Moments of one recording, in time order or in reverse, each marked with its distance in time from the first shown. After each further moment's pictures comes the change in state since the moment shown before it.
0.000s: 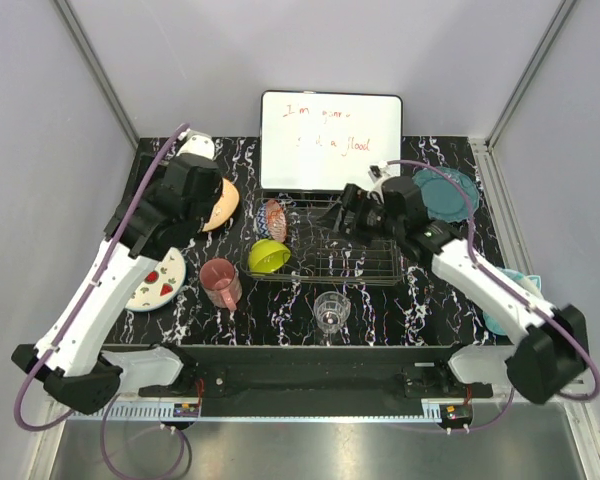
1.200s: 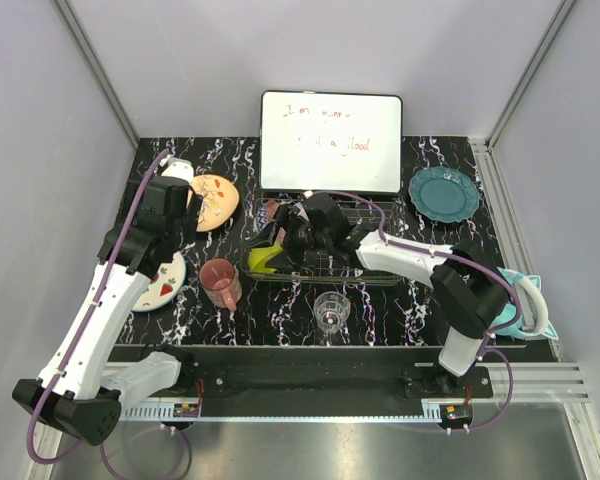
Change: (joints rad) left arm 0.260 -0.205 -0.361 0.180 0.219 0.107; right arm 0.269 0.528 0.125 0.410 -0.156 0.547
